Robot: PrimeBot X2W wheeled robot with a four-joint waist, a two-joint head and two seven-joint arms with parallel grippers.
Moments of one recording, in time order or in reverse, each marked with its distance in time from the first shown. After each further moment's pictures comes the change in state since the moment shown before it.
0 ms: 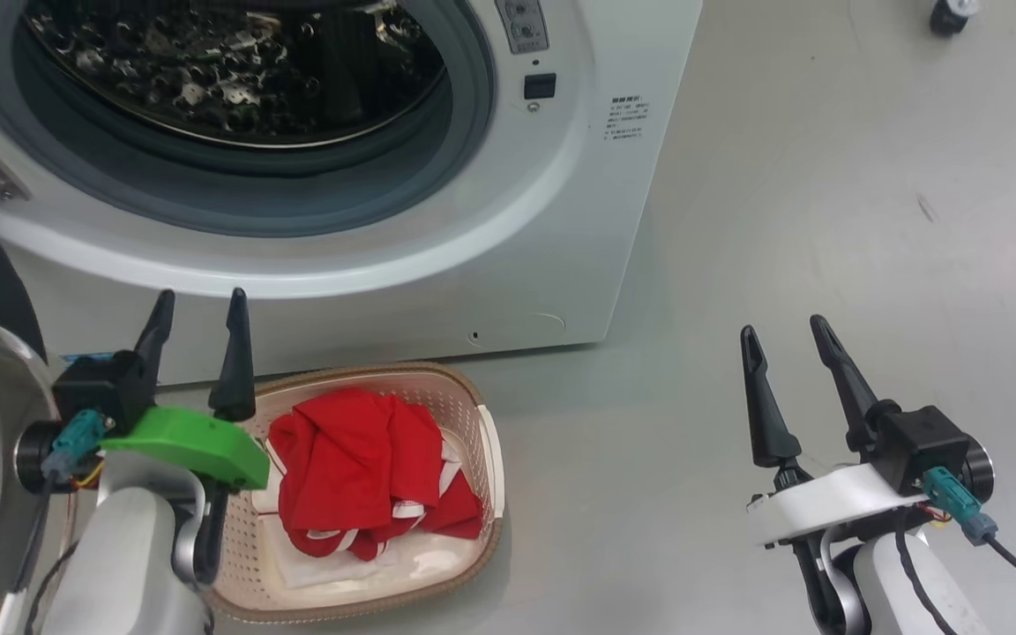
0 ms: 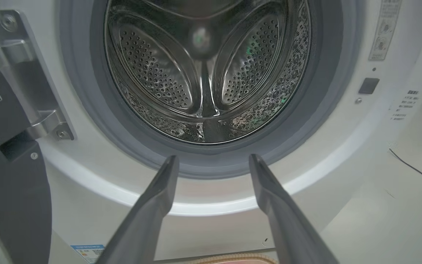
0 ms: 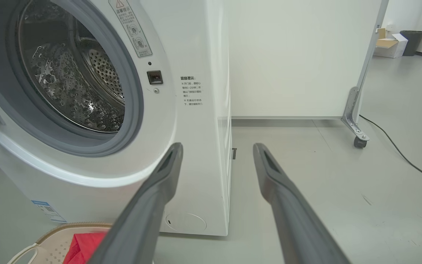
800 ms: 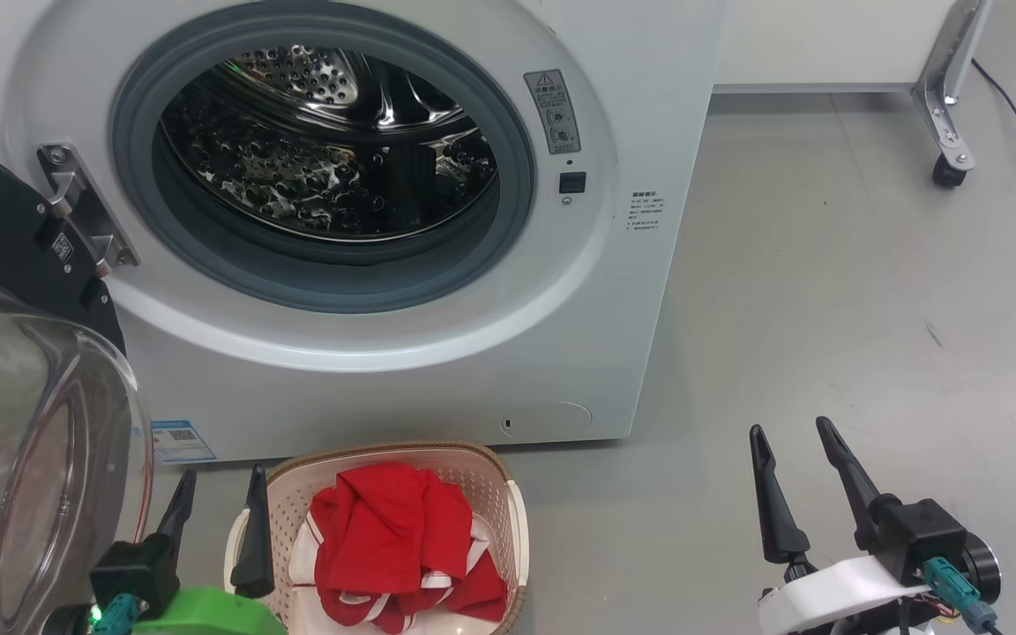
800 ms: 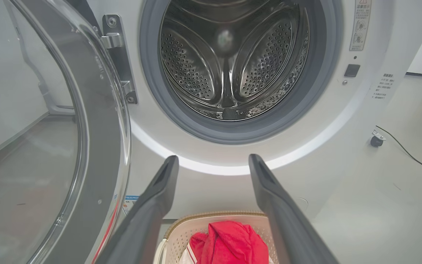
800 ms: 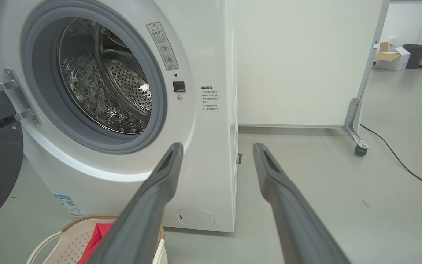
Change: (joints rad) left arm 0.398 -0.011 -0.004 -0.215 0.028 0.117 0.000; right arm 0.194 0.010 -0.022 -0.026 -0.018 0.000 0.000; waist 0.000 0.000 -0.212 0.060
